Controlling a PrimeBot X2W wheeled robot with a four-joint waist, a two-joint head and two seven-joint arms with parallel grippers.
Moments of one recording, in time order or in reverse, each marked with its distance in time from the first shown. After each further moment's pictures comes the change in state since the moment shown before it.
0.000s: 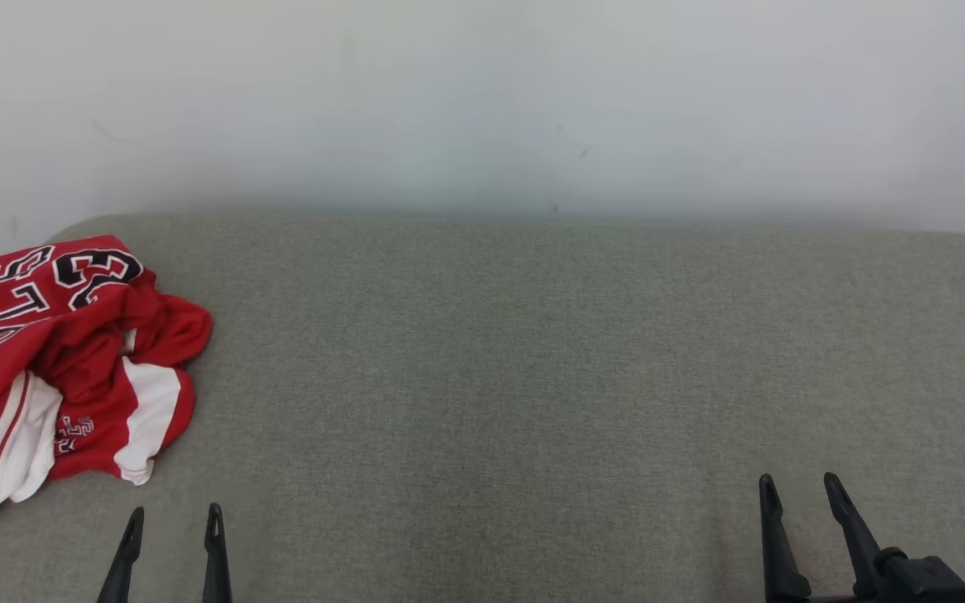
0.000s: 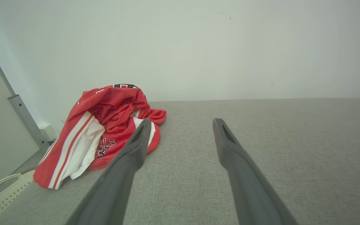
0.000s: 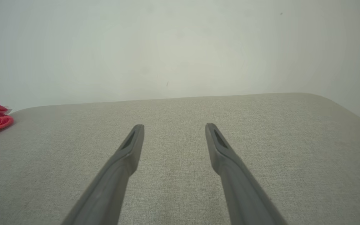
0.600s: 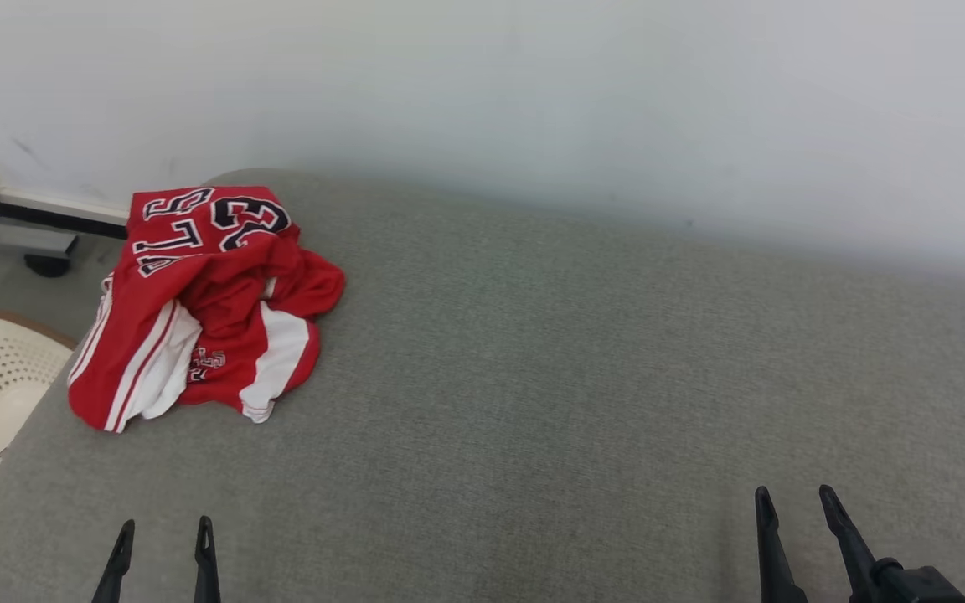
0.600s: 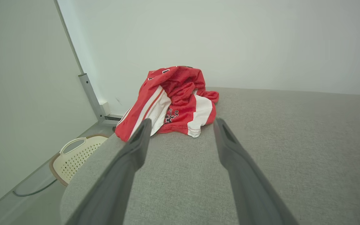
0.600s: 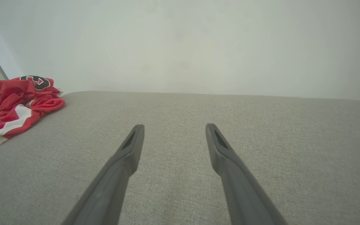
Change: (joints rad) left arm 0.012 0.011 0.010 0.014 0.005 -0.007 0.000; right arm 0.018 0.000 0.009 0.002 0.008 0.000 0.000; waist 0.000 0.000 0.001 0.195
